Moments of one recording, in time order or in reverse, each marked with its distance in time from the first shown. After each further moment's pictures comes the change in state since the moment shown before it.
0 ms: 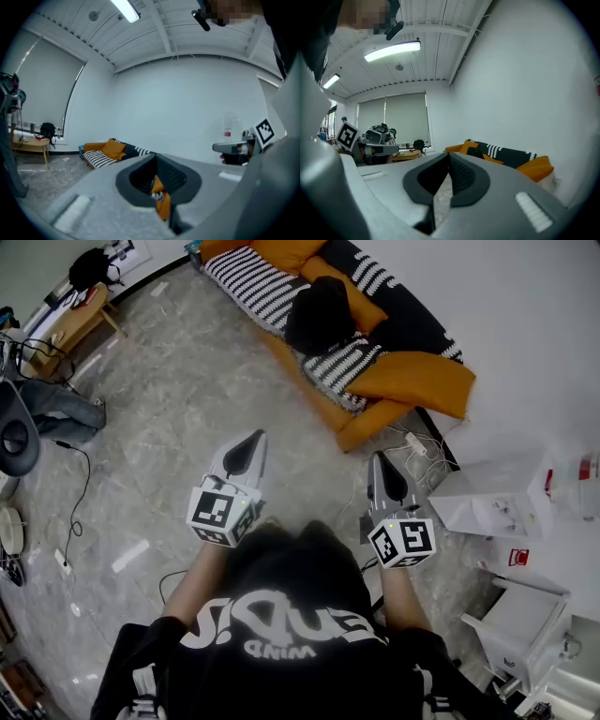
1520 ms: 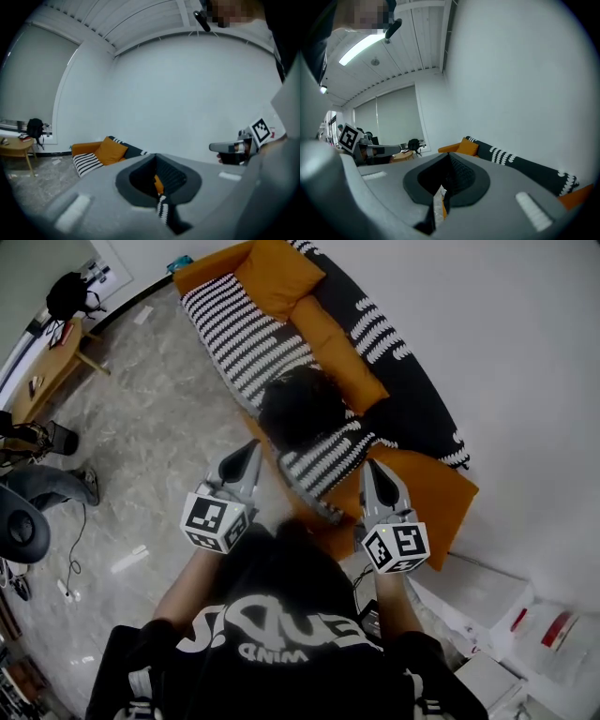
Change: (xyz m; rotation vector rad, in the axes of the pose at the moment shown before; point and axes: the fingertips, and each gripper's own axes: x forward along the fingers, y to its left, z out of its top) left arm 0.536 0.202 0.071 -0.025 0.088 0.042; right arm 0.481 -0.331 0.094 0.071 0.094 0.095
